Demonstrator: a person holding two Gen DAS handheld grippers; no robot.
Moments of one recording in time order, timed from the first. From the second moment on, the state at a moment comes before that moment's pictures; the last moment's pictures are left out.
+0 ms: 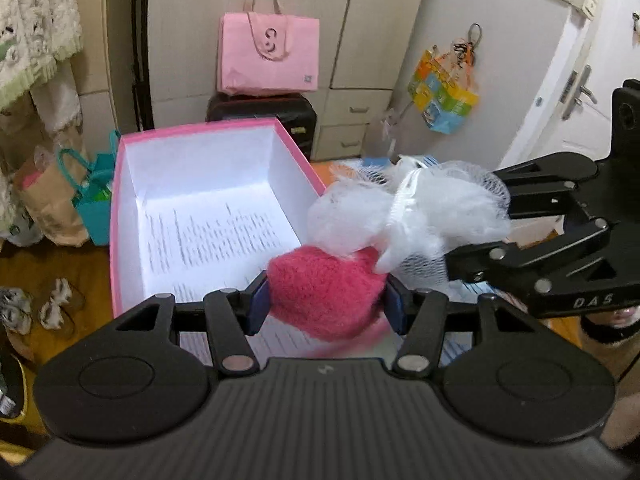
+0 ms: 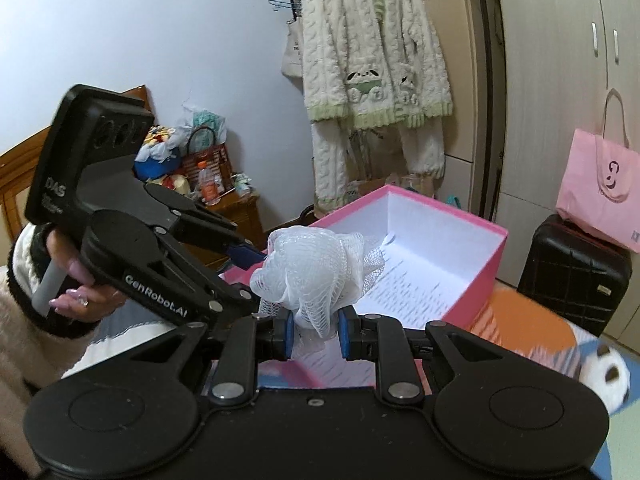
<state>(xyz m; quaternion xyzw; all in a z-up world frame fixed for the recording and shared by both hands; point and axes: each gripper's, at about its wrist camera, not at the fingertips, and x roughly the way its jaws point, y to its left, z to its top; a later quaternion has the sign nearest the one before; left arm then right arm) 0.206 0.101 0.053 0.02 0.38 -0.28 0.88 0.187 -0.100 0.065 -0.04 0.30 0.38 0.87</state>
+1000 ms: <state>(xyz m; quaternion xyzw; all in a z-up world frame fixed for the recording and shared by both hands) 0.380 0.093 -0.020 0.01 0.45 -0.17 0.88 0.352 -0.051 -0.005 -0.18 0.35 0.30 0.87</state>
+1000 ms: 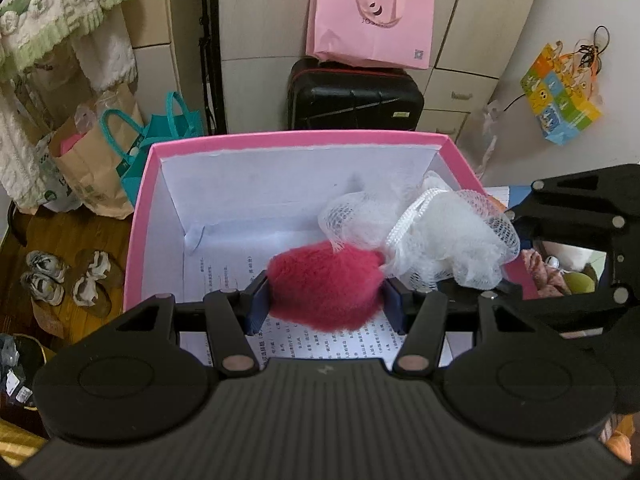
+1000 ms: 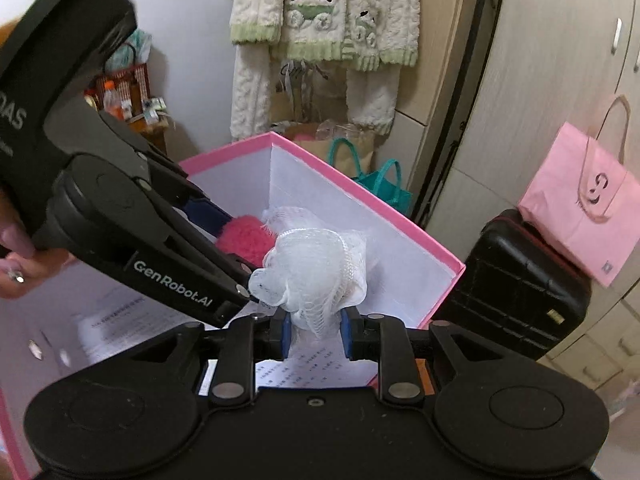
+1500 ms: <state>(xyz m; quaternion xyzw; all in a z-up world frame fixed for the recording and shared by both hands) 0.357 0.092 0.002 0.00 0.44 -0.17 0.88 0.337 -0.065 0.002 -0.14 0.34 0.29 0.88</state>
